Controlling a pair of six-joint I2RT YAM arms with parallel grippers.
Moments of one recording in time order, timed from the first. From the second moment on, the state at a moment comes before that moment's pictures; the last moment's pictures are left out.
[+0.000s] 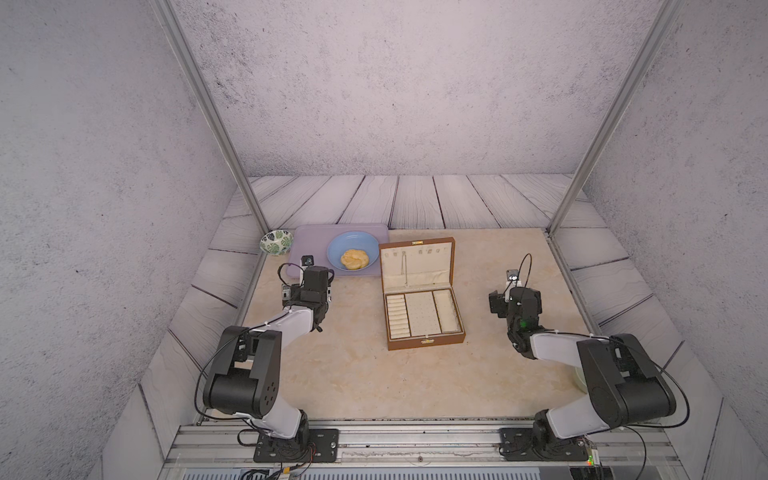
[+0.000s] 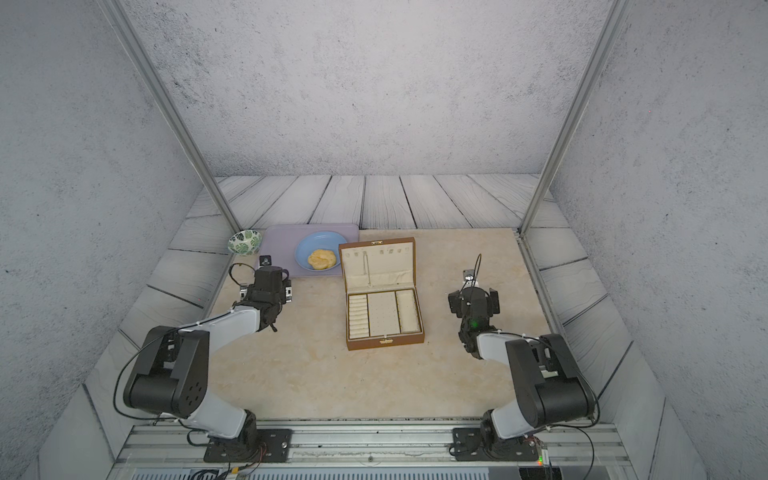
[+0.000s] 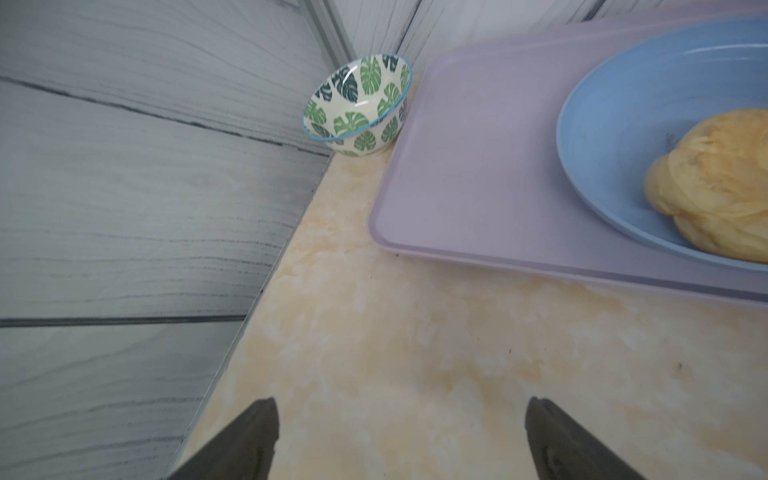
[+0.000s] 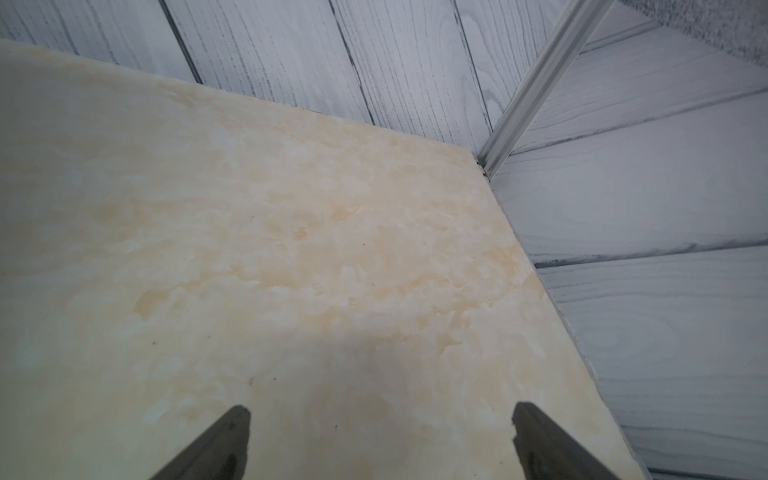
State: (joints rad) left arm -0.15 1.56 0.70 0.21 -0.55 -0.04; right arm 0.16 1.49 0.47 0.58 0.37 -0.11
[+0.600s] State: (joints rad) left arm -0.05 1.53 0.43 0.67 -0.20 0.03; right arm 0.06 1.56 0.41 0.76 0.13 -0.05
